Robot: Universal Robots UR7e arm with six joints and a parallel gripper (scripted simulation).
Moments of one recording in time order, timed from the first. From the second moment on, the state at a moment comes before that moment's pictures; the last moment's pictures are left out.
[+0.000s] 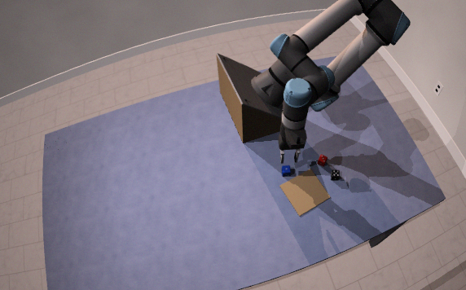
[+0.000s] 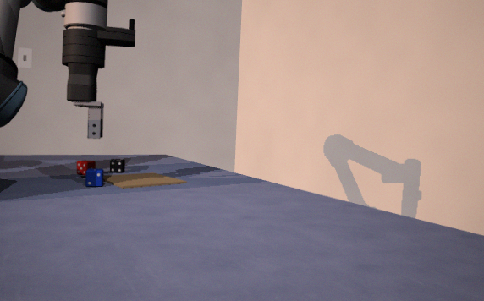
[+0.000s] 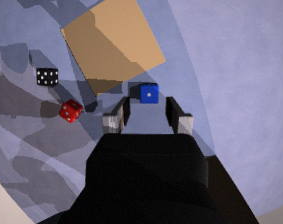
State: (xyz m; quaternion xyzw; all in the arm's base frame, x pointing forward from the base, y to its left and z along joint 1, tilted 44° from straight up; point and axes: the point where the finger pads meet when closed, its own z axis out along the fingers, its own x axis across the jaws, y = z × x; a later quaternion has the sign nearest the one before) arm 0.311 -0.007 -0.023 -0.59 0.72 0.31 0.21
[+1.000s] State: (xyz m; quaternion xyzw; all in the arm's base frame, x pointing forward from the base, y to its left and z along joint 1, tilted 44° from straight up) arm 0.310 0.004 -0.035 -0.59 0.72 0.31 0.21
